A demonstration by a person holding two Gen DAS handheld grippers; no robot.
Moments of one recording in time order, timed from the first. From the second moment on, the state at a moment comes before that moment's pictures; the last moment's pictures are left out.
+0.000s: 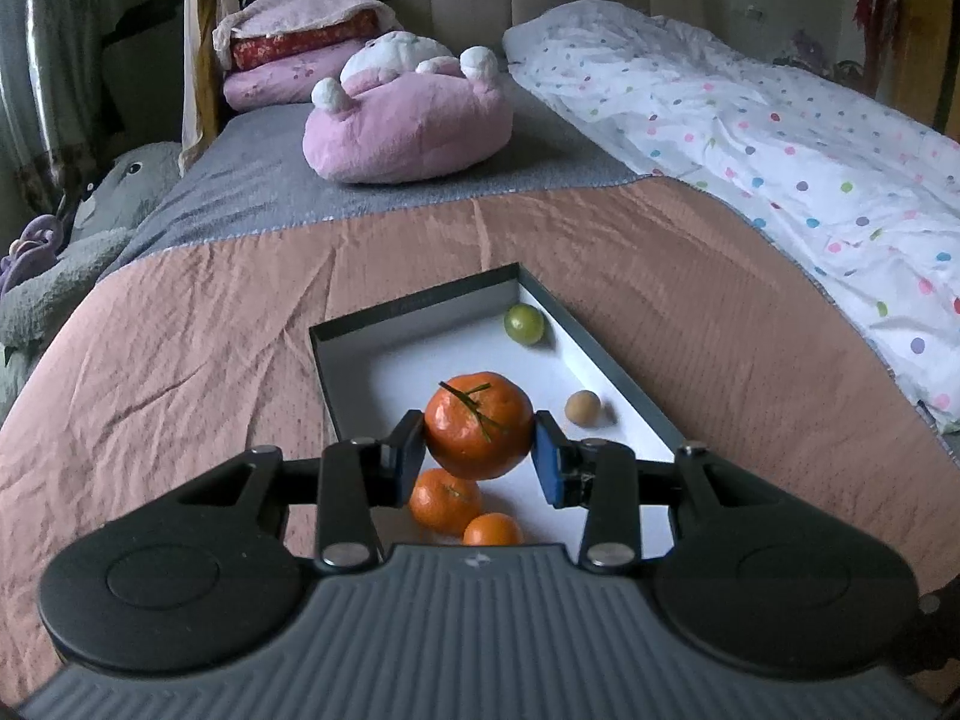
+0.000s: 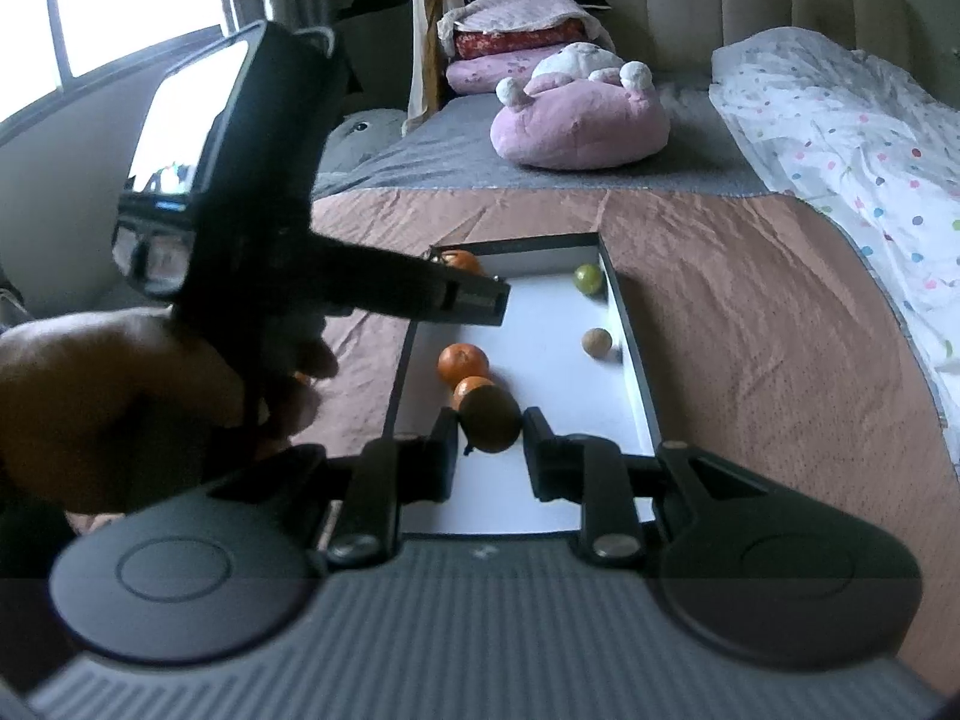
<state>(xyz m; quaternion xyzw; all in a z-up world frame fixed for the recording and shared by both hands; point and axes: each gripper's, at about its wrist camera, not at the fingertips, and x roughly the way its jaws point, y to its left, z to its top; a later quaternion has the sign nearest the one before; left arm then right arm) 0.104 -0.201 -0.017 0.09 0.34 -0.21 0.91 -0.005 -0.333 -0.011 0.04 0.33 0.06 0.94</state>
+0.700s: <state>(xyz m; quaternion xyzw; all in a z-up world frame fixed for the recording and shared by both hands) 0.089 -0.203 -0.007 0.09 0.33 -0.23 0.91 -0.002 -0.338 -0.016 0.04 0.33 0.05 0.94</state>
